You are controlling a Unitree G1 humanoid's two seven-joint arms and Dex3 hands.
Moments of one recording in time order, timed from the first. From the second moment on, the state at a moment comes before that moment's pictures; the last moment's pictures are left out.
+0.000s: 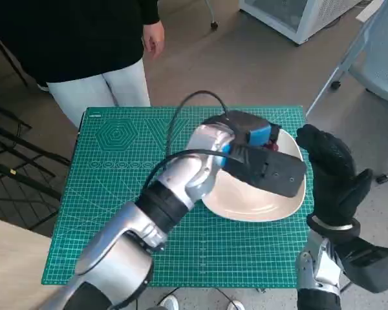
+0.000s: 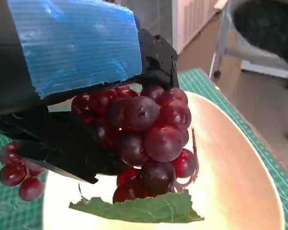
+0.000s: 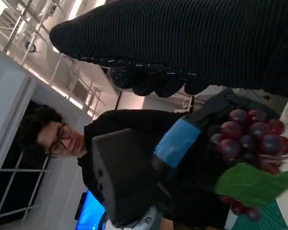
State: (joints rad) left arm -1.26 -0.03 -0.57 0.96 0.68 0.16 -0.45; right arm -0.42 -0.08 -0.23 0.45 0.38 -0.79 0.47
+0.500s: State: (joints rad) left arm -1.28 -0.05 -0.57 1.02 0.66 0.18 -0.44; right arm -0.42 -0.07 -0.22 0.45 0.37 -0.79 0.46
